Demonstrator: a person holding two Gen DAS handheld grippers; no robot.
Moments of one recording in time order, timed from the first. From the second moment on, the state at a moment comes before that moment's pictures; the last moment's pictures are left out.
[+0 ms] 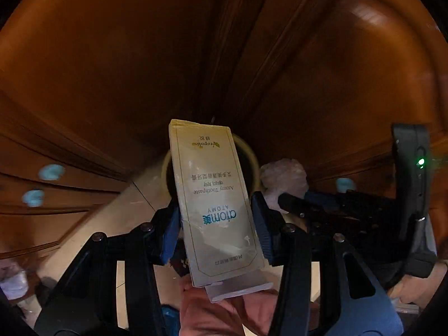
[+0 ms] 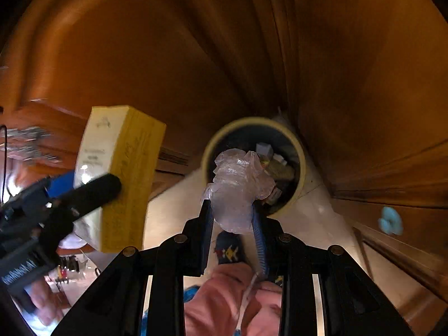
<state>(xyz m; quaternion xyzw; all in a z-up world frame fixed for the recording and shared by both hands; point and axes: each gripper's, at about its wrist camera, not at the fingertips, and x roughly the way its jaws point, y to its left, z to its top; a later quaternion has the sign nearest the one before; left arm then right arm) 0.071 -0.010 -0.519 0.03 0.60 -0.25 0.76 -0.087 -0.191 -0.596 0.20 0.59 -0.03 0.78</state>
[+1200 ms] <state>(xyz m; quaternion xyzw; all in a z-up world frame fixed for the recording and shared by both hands) 0.095 -0.011 -0.523 0.06 0.59 -0.24 0.77 -0.046 -0.204 -0.614 0.22 0.60 -0.11 0.76</state>
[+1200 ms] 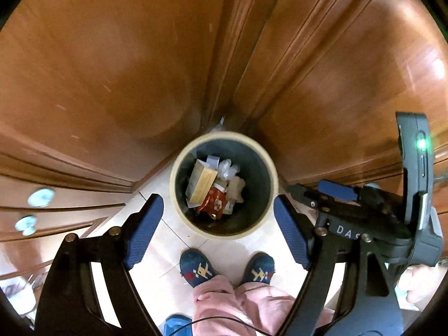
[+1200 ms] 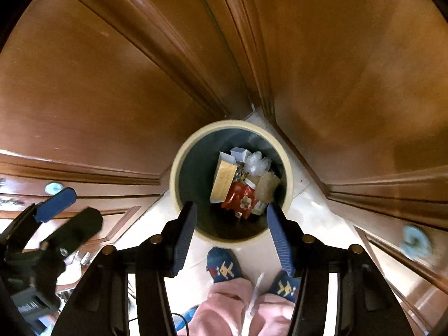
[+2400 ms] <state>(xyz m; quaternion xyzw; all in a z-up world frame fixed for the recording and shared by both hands) 0.036 0.026 0.003 0.14 0.28 -0.16 0.94 -0.065 -0.175 -0.090 0.09 0.36 0.02 0.93</state>
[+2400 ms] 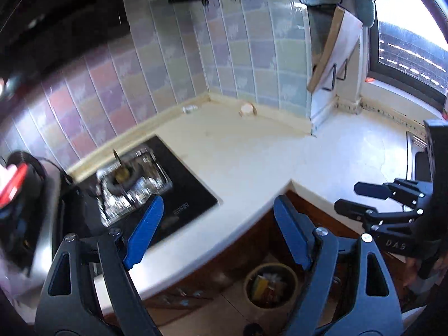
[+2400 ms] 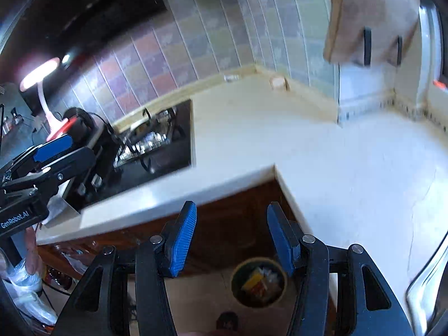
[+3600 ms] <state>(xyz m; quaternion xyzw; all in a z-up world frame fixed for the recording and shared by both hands) 0.577 -0.061 0.000 0.31 0.34 -0.29 0.84 0.405 -0.261 -0.086 0.13 0.35 -0.16 0.91</state>
